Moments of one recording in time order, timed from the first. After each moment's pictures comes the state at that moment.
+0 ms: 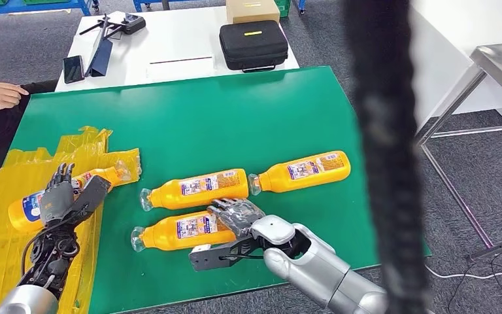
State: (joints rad) left arm -0.53 0.10 0.12 -0.58 -0.93 0.50 -0.31; right arm -0.45 -0.05 0.94 -1.20 0.87 0.22 0.19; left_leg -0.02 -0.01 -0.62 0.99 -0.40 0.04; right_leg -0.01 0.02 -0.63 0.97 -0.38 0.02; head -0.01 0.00
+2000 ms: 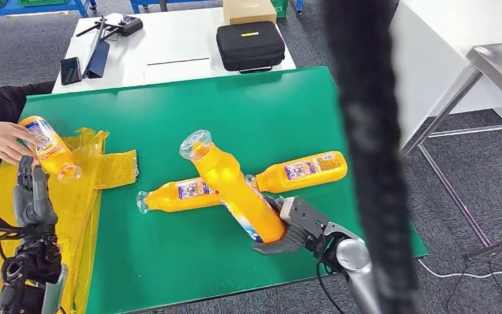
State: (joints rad) left arm -0.27 0.08 0.18 -1.17 0.23 0.02 -0.41; right arm -0.14 -0.16 0.39 -1.45 0.02 0.41 -0.14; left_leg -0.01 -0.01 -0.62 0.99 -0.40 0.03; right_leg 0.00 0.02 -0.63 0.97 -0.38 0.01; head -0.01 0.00
